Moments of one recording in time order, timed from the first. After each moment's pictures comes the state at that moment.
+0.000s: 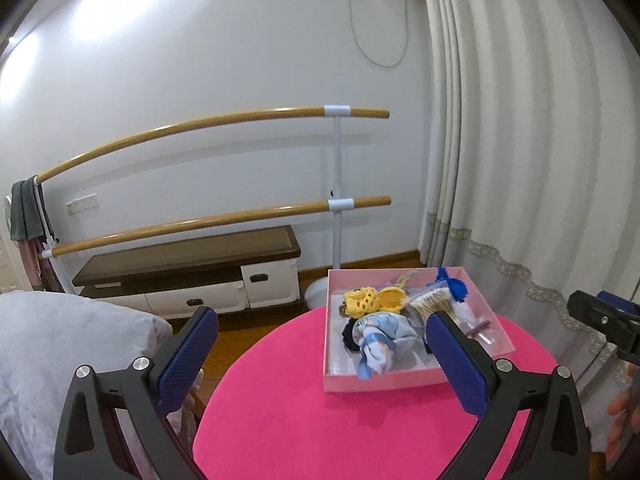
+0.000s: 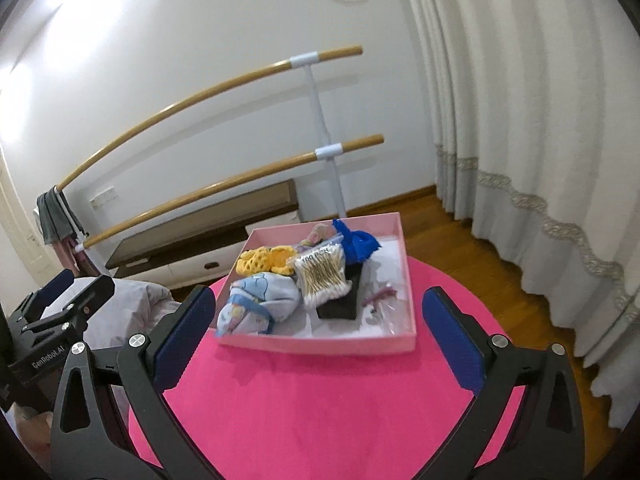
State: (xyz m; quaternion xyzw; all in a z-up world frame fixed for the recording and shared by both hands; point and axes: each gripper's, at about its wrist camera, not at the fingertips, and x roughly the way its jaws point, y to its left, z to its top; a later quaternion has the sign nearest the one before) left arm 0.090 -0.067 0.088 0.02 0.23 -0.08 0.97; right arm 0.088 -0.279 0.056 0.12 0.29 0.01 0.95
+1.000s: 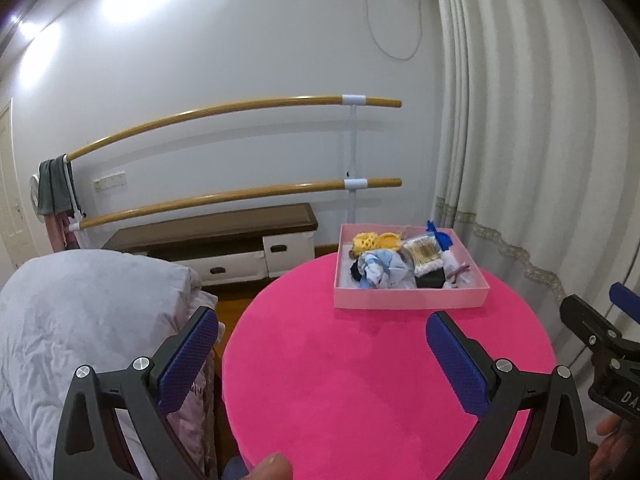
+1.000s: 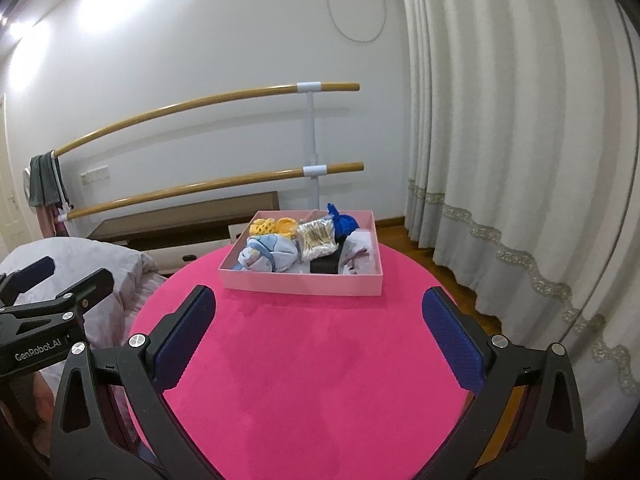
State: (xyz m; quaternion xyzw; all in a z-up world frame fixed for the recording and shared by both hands) left arm -0.100 -0.029 0.118 0.01 0.25 -0.05 0.97; right arm -0.049 -0.222 0.069 0.04 0.26 -0.03 0.96
